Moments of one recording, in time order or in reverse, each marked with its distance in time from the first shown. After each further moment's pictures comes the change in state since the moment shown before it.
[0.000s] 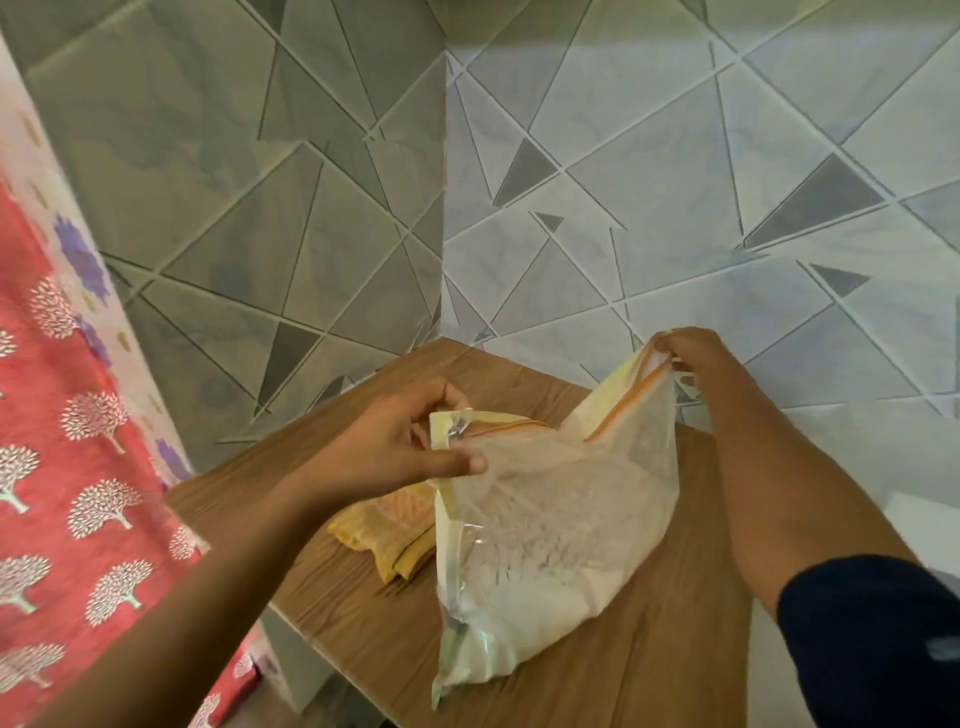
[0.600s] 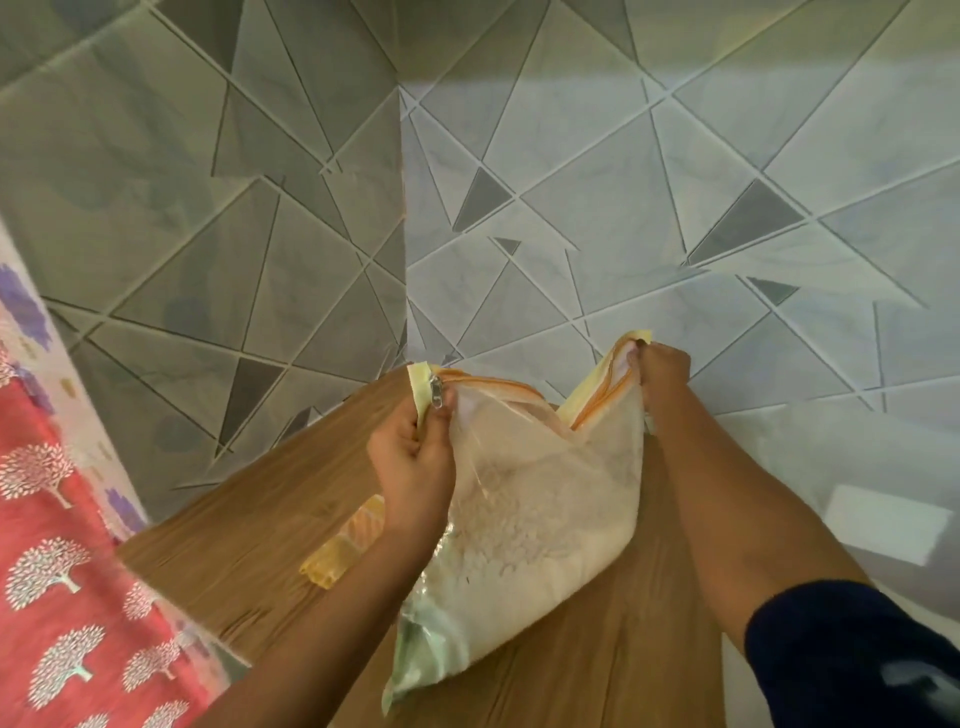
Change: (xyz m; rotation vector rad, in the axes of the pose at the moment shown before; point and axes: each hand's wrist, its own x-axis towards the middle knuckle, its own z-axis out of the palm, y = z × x) left_hand 0.032 0.008 0.075 -0.470 0.837 0.069; right_hand -0.022 0.002 0.006 0.521 0.182 0.011
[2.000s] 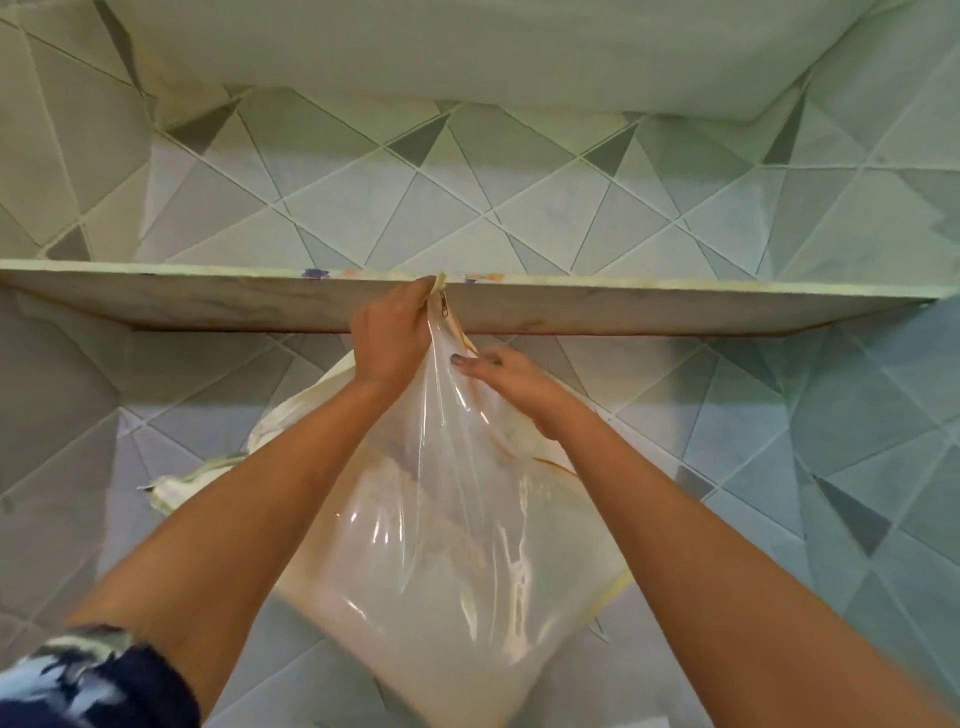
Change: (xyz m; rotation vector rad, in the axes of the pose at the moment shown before) left_hand 0.196 0.258 0.222 -0.003 -0.063 1.124; right_hand -0.159 -0.286 -0.099 -0.394 -0.002 -0.680
